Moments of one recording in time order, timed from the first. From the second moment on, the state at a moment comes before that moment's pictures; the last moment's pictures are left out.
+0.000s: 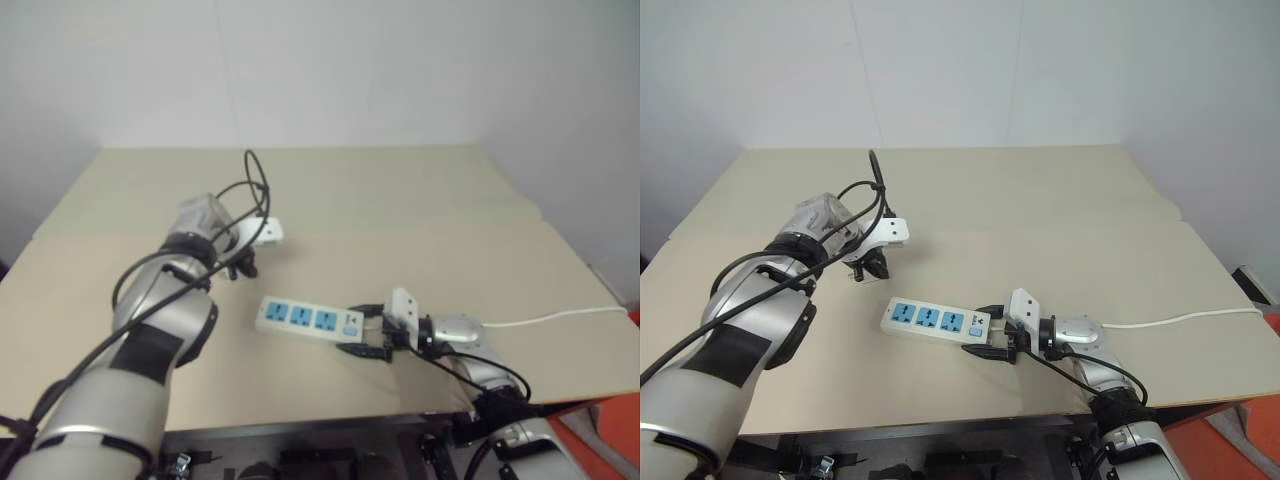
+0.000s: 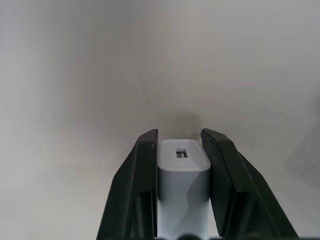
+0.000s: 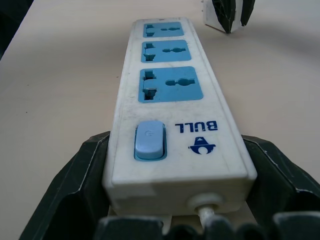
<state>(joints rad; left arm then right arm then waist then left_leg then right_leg) -1.40 0.40 -0.46 1.37 0.49 0.16 -1.16 -0.46 -0.39 0.18 0.40 0.20 -0.13 1.19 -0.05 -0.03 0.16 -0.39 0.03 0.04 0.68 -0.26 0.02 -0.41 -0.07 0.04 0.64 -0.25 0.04</state>
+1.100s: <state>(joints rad) -0.67 0.33 0.10 0.36 -0.48 0.37 -1.56 -0.47 -0.41 0.19 0.43 0.22 -0.14 1.27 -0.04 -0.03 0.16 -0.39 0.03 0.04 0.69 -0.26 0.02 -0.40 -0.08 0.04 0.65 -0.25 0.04</state>
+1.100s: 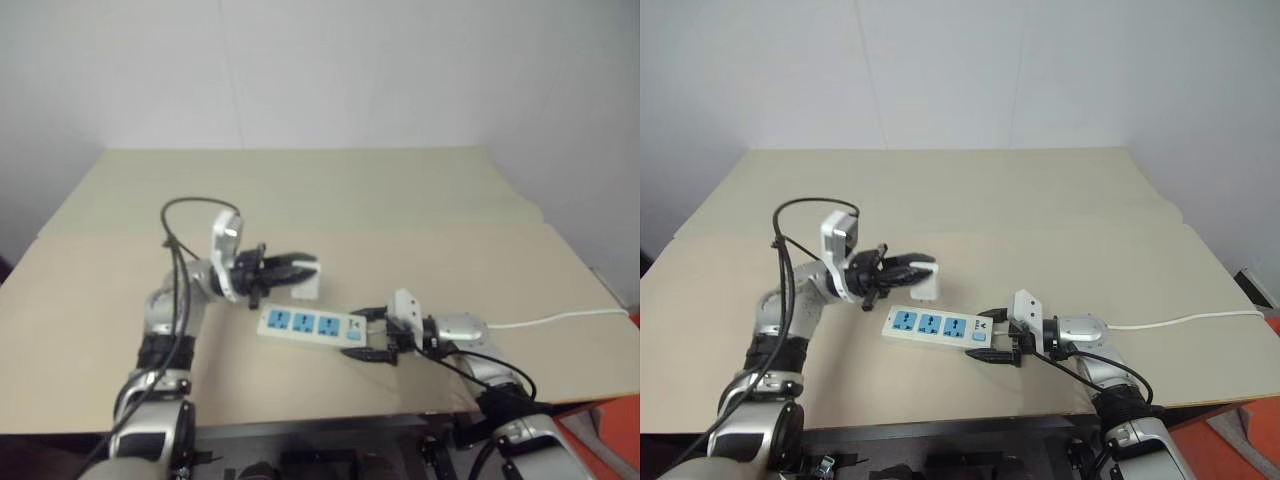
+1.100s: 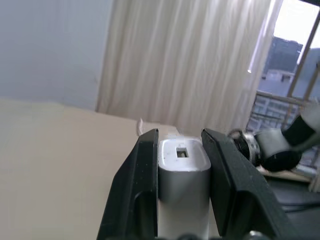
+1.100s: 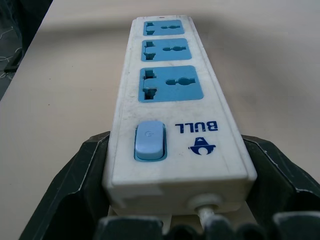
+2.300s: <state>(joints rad) -0.76 0.26 -0.11 0.76 -0.48 0.03 -1.61 -0.45 -0.41 0.19 0.40 0.21 -0.14 1.24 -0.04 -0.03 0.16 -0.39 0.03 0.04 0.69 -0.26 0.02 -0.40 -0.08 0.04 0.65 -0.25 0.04</state>
